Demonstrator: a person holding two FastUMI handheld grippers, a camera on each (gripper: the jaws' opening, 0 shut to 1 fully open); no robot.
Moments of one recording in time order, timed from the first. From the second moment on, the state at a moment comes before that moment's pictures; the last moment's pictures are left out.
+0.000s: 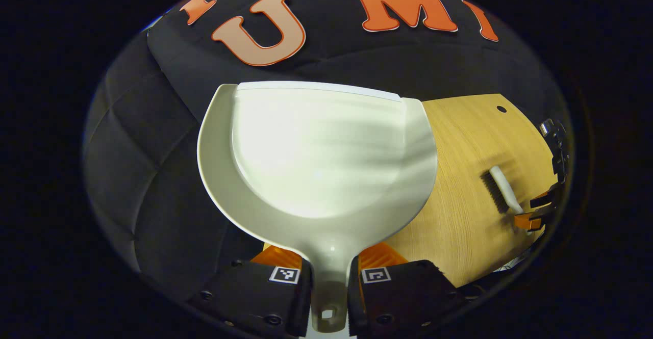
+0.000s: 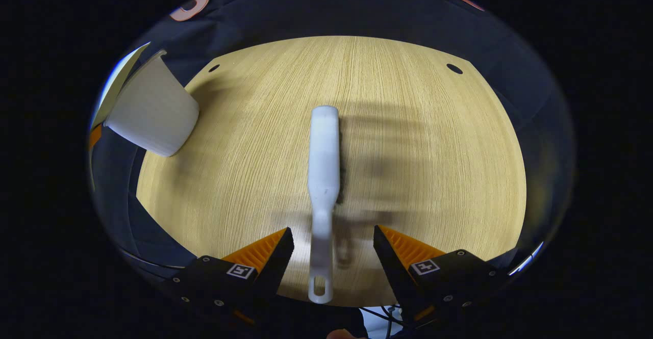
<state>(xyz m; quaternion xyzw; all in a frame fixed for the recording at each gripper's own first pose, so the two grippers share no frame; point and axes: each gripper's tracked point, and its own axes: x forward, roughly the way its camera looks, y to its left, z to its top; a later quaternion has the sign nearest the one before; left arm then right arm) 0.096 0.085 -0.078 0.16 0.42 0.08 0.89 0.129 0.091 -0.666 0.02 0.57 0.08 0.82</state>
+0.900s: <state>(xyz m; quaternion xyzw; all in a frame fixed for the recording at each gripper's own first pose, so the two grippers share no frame) 0.068 -0.065 -0.201 -0.02 0.57 -0.06 0.82 0.098 0.140 -0.680 0.04 0.59 0.08 0.81</state>
